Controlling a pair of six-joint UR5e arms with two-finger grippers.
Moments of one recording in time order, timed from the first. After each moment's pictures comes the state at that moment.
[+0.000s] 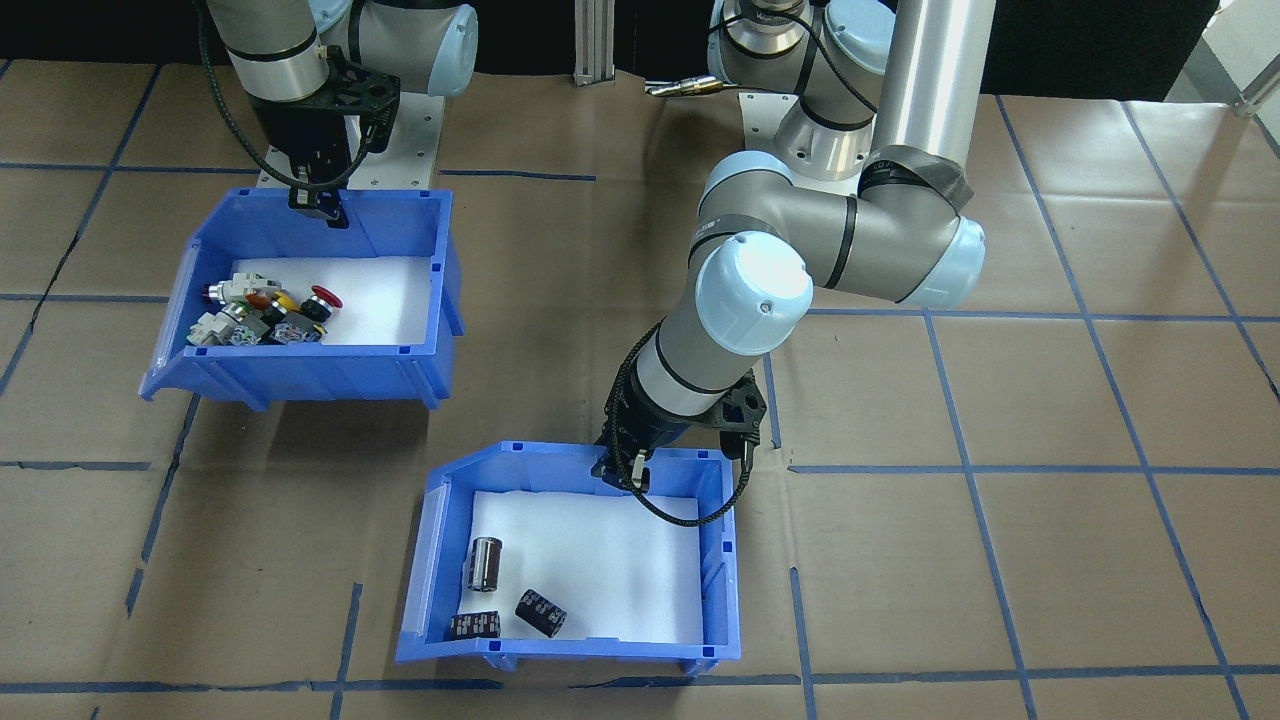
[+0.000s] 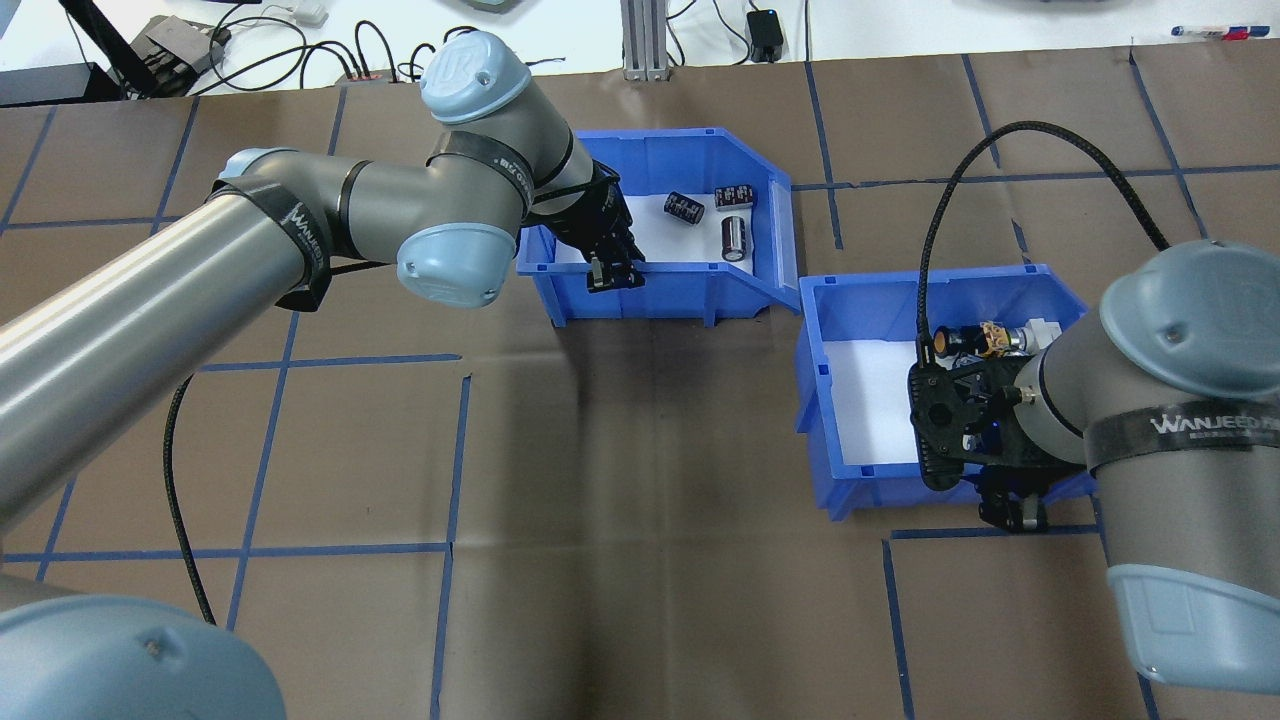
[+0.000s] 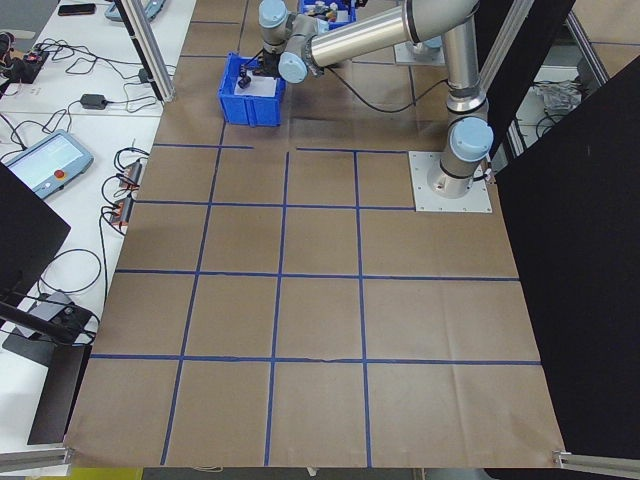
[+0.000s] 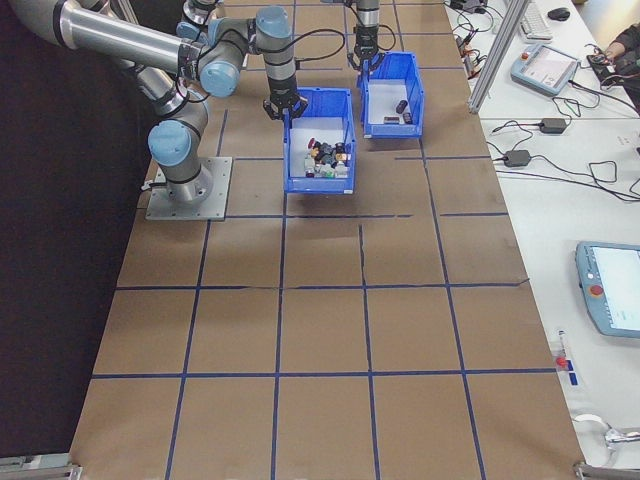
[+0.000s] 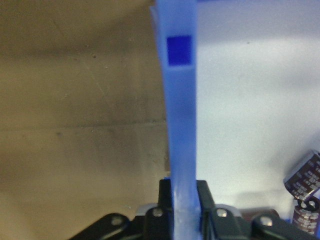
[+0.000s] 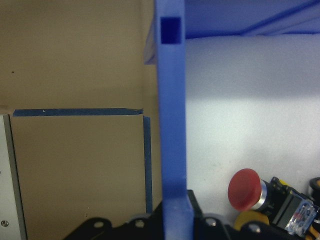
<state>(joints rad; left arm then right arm) -1.79 -2.00 -1.63 -0.96 1.25 -1.80 1.49 -1.98 2.25 -1.90 -1.59 -1.63</state>
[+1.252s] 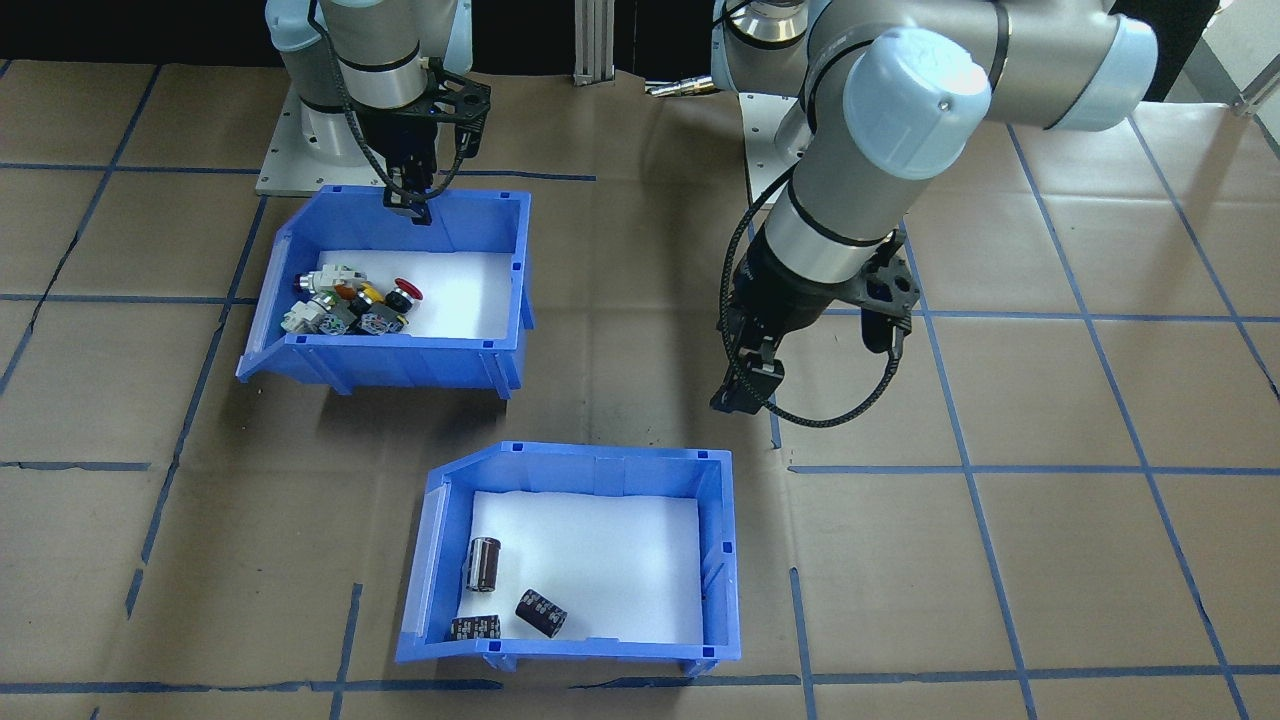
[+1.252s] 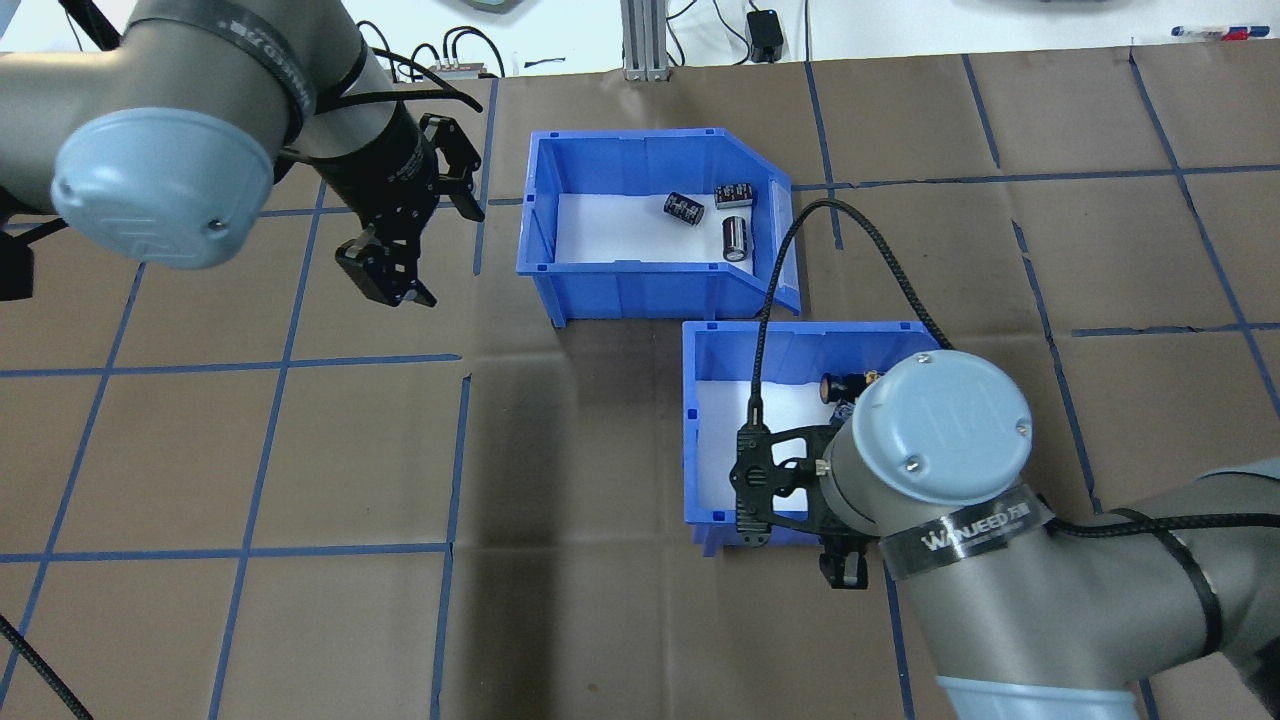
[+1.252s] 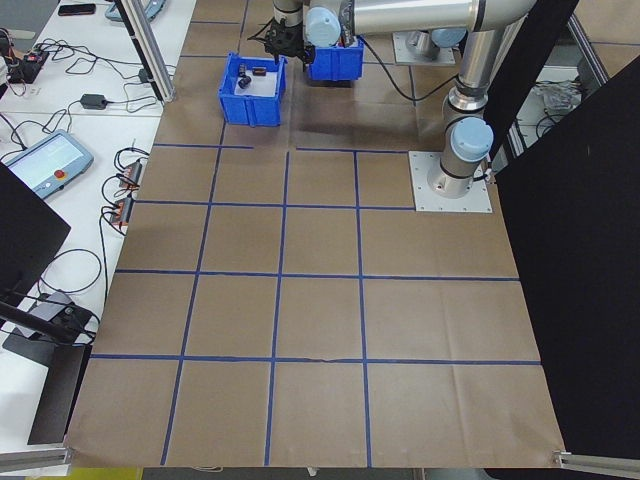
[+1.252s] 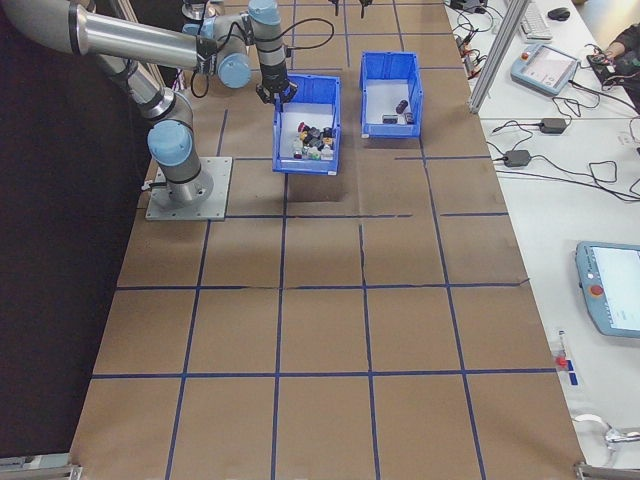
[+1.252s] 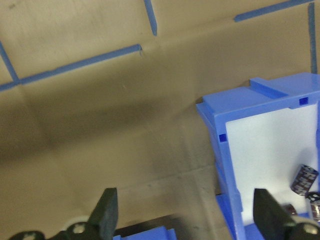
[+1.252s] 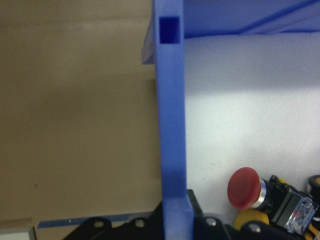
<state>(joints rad) -1.65 -1.62 -1.62 -1.47 1.50 -1.13 1.90 -1.83 2.27 -2.08 -1.60 -1.17</state>
